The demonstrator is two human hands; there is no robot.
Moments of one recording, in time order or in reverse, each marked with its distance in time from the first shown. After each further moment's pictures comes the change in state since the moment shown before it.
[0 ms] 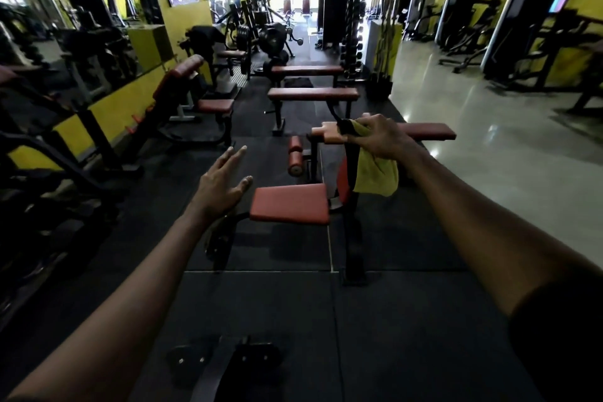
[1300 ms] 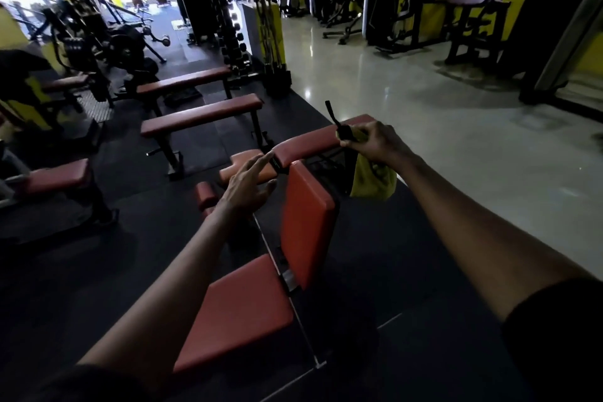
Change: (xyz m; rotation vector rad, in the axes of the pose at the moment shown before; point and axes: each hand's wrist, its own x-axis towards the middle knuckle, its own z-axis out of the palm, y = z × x) left_hand 0.618 0.000 0.398 -0.077 -0.424 0.370; right_hand 0.418 0.379 -0.051 0.004 0.301 0.474
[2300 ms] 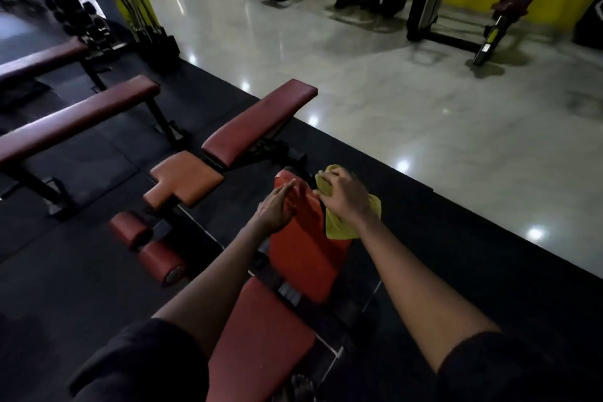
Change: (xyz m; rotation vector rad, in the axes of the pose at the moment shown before) left_hand 0.188 -0.151 0.157 -0.084 -0.634 0.157; right_hand 0.102 0.052 0.239 -0.355 0.092 0.463
